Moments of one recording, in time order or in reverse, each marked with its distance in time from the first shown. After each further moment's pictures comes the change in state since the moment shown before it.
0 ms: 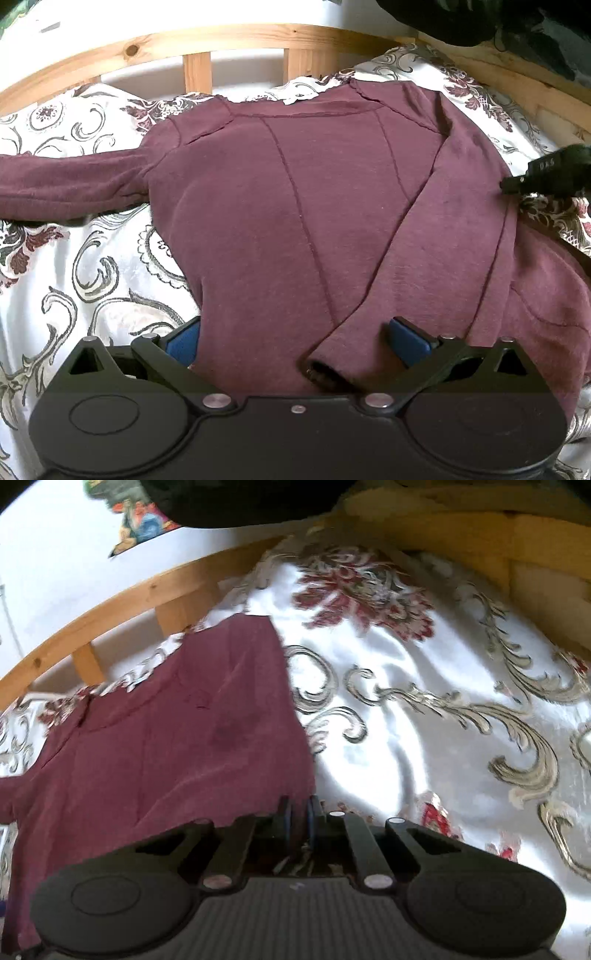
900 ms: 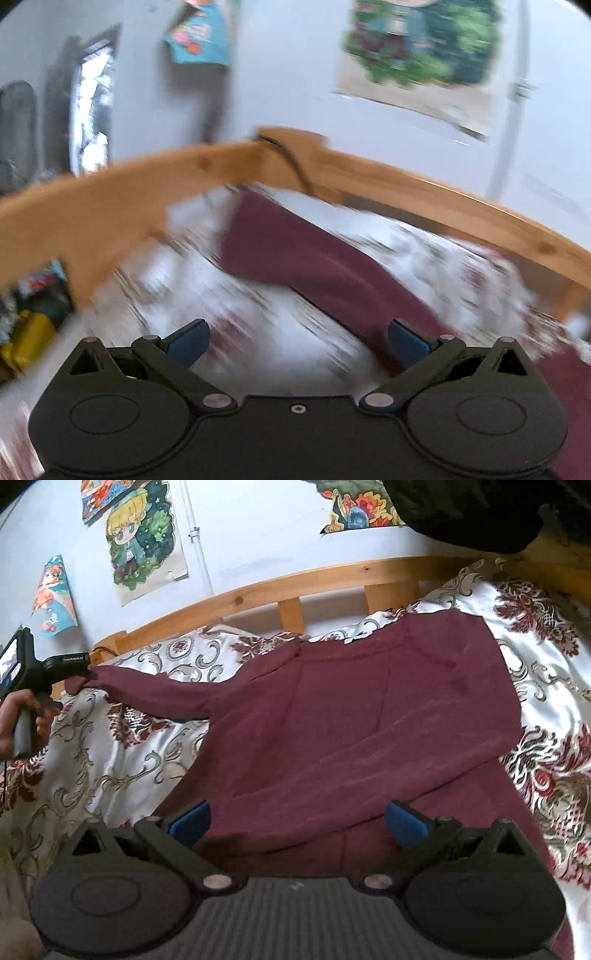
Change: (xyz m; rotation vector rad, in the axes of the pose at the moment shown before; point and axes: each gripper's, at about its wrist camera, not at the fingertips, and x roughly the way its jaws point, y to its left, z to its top) left arm -0.130 0.293 0.081 -0.621 -0.238 0.738; right arm -0.107 0.115 -0.097 -0.262 -0.001 0.389
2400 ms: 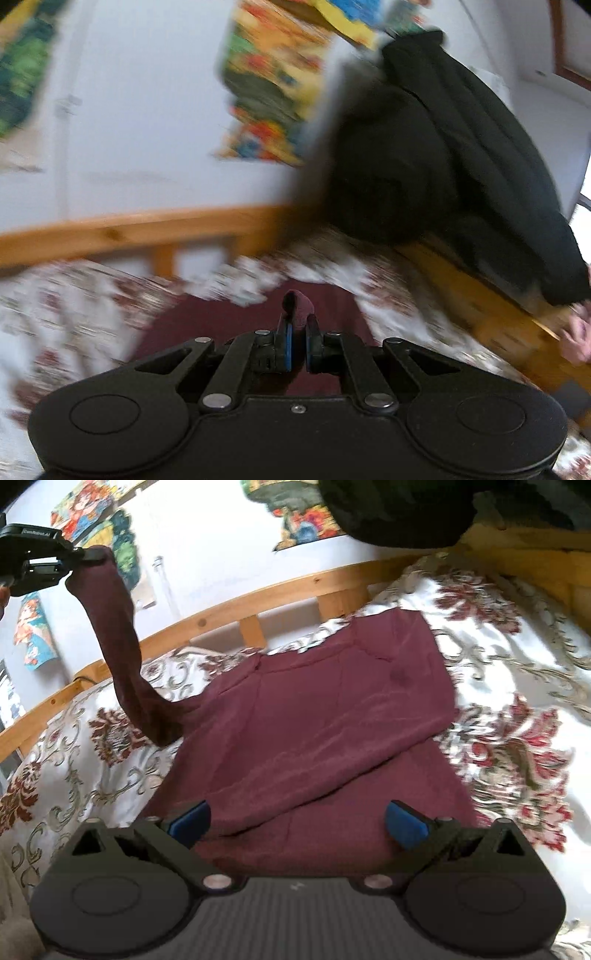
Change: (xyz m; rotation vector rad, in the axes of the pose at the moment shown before) left arm -0.206 -0.208 0.016 0.465 0.205 -1.071; right arm -0.045 -0.047 -0.015 0.111 -0.058 -0.087
